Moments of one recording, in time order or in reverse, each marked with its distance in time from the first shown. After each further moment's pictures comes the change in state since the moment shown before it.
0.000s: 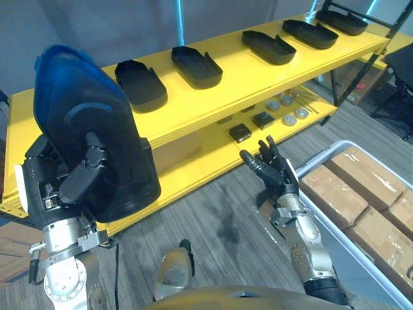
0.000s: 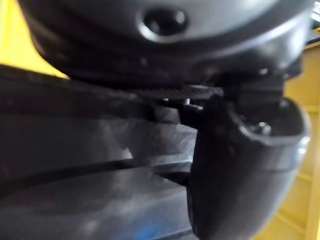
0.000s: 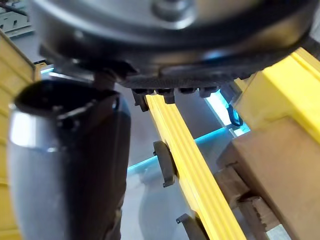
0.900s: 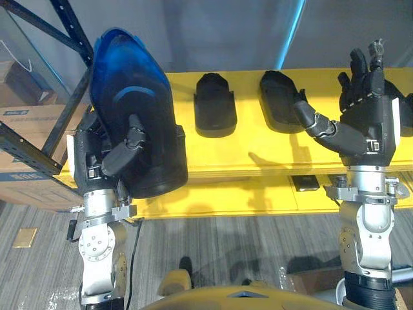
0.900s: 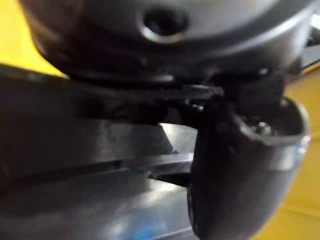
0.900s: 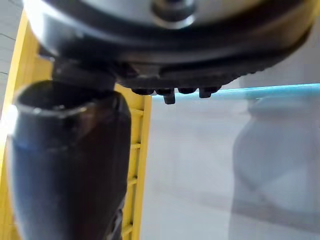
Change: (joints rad) left arm -0.157 0.057 -0.187 0.121 0.033 0.009 0.066; right arm -0.034 -0.122 -0.264 -0.470 -0.174 -0.161 -0.055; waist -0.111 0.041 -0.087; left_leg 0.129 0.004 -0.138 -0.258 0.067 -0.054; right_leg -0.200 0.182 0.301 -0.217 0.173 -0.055
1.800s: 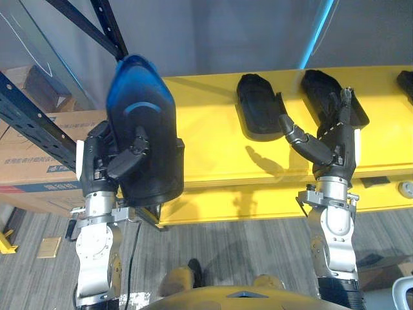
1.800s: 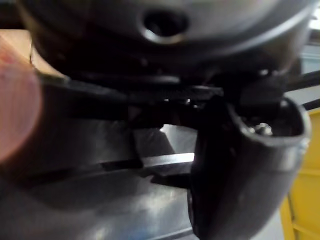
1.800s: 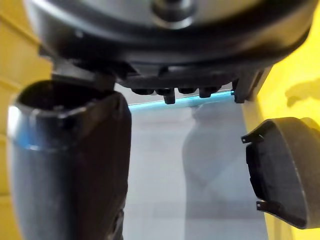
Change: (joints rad) left arm -0.027 0.031 0.001 0.067 0.038 0.128 -0.072; right arm 0.032 0.123 0.087 0.145 -0.115 0.030 -0.196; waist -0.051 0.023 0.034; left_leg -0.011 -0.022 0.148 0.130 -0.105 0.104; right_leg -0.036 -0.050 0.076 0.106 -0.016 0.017
